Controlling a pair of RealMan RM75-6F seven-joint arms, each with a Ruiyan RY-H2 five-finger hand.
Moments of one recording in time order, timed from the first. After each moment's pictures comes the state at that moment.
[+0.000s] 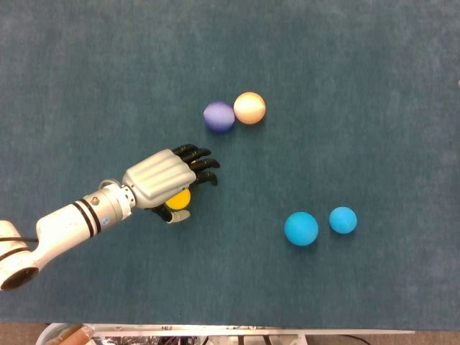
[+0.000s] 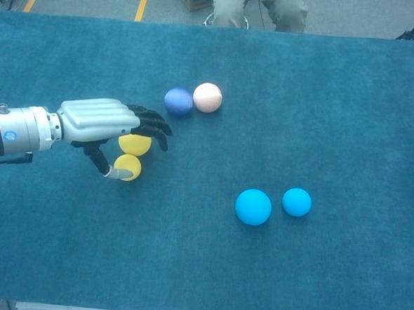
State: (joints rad) left arm -0.83 -1.28 0.08 -1.62 1.65 0.75 -0.11; right arm 0.43 -0.86 0.09 -1.90 -1.24 1.09 -0.30
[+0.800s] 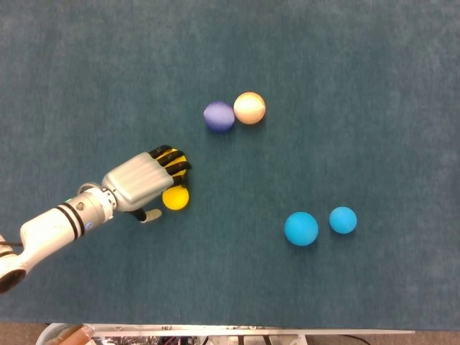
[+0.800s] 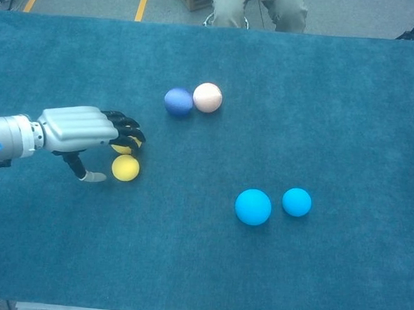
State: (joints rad) left arm -0.80 -1.26 0.14 -1.59 1.60 0.72 0.06; right arm 0.42 -0.85 0.09 -1.91 -1.25 1.10 -0.29
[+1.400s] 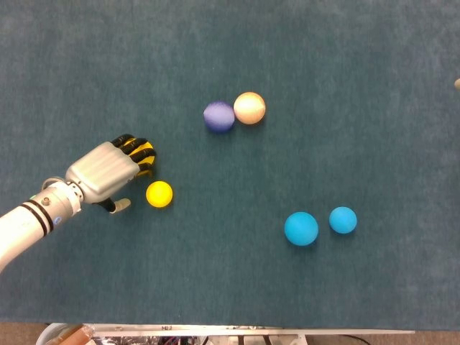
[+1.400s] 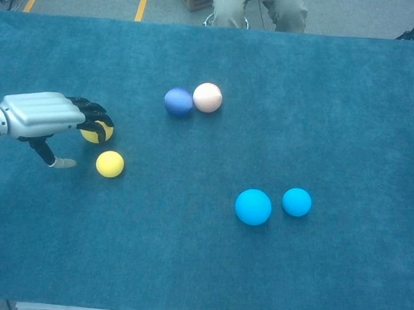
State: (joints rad) left arm -0.76 -1.17 0.15 -1.59 1.57 0.76 0.05; right arm 0.42 -0.86 0.10 -1.93 -1.24 1.10 -0.32
